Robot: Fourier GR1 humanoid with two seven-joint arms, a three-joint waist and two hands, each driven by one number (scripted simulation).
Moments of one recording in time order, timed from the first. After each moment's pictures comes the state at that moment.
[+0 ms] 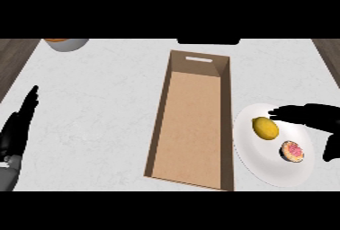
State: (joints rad) left arm -0.13 0.59 -0.13 -1.27 0.08 0.31 0.02; right arm -0.55 -0.81 0.55 -0.75 0.70 0.26 -0.94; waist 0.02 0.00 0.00
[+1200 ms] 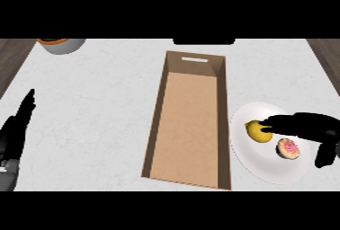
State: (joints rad) left arm -0.09 0.54 -0.05 -1.30 0.01 0.26 0.04; right arm -0.48 -0.79 0.57 -0.88 0.73 0.25 -0.97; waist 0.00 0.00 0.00
